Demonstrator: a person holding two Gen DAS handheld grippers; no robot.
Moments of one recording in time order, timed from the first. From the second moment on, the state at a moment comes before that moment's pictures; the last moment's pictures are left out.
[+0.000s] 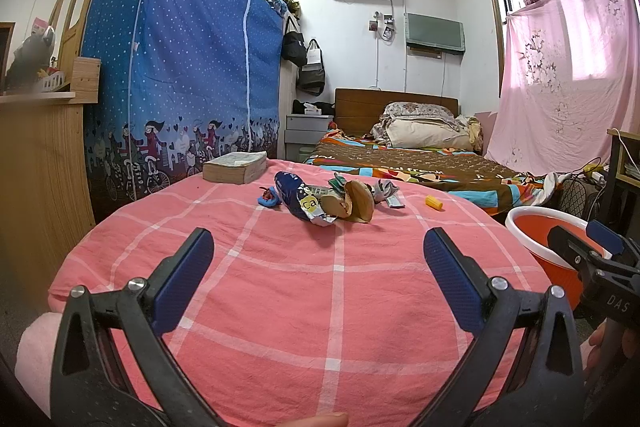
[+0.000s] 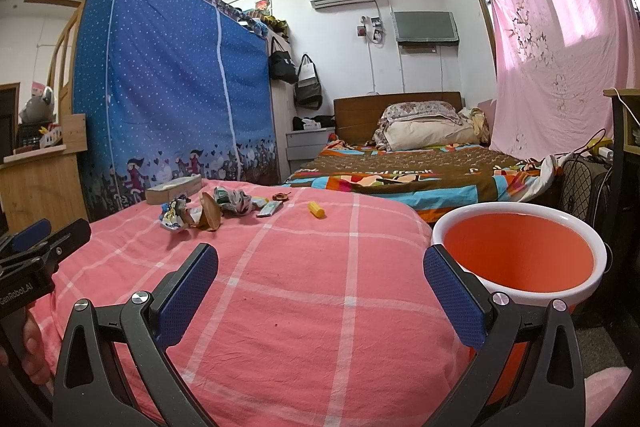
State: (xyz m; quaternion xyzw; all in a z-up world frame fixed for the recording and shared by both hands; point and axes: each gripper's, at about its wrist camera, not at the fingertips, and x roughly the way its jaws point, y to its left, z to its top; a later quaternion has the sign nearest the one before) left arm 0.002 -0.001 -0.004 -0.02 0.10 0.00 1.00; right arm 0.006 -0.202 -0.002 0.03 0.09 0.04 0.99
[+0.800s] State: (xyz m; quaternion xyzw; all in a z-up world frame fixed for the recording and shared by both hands) left arm 0.003 0.000 -0.004 -0.03 0.10 0.00 0.99; right arm 0.009 -0.199 -0.006 0.03 0.09 0.04 0.99
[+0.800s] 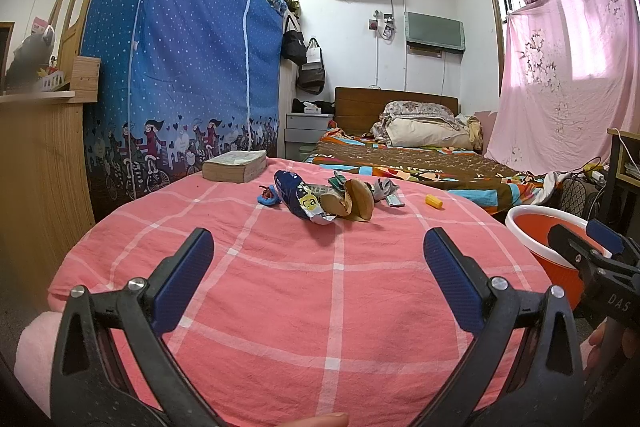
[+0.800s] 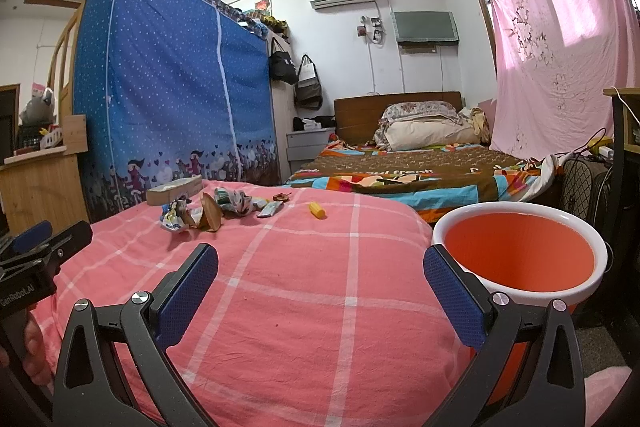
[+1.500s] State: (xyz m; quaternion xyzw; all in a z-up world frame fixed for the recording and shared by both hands) left arm 0.003 0.002 -0.005 -0.03 0.09 0.01 1.00; right arm 0.009 -0.194 -0.006 0.03 0.09 0.04 0.99
